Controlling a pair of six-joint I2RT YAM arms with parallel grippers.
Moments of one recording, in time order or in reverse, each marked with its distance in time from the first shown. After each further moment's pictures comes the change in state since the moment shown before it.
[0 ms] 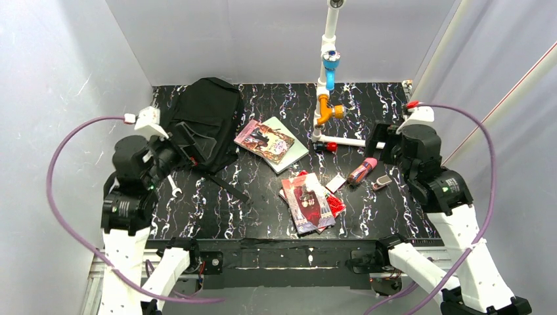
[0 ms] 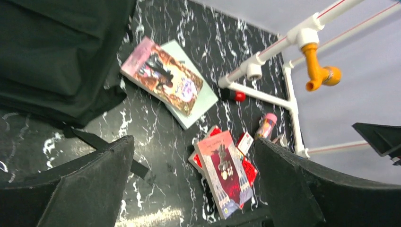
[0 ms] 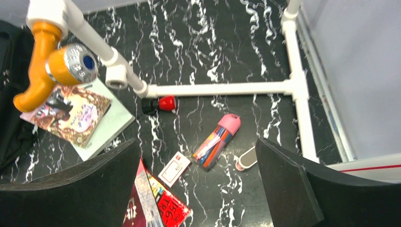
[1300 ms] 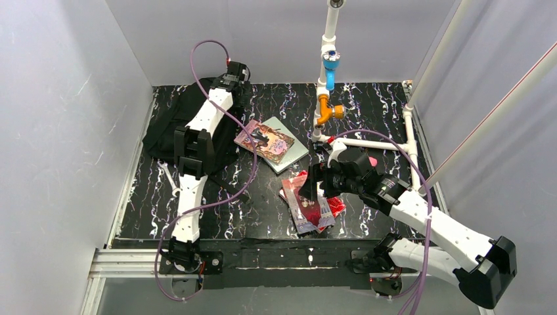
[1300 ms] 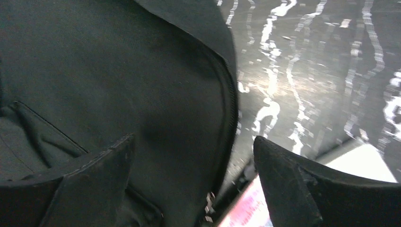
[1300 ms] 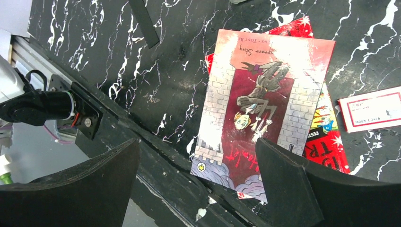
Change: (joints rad) left arm -0.174 1.711 1.065 0.047 -0.552 0.400; right arm 0.400 0.124 -0.445 0.348 -0.529 0.218
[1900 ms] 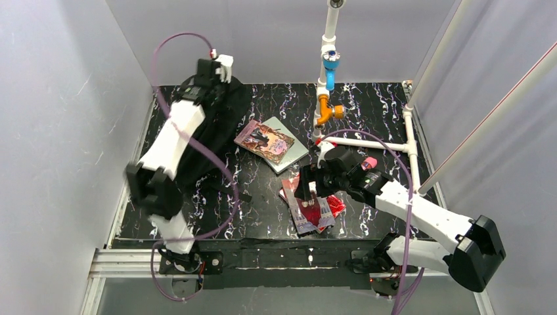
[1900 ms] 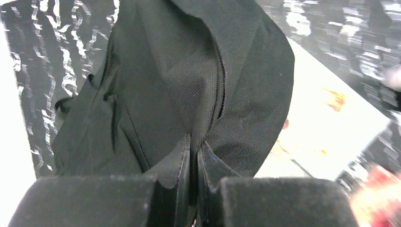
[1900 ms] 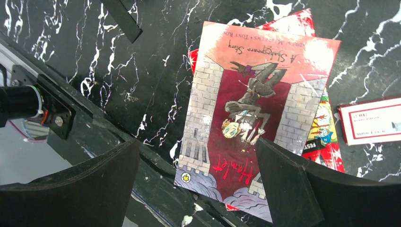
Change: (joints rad) left arm 0.000 -0.559 -0.451 0.016 0.160 0.159; right arm 0.006 0.142 0.000 0.043 0.017 -0.036
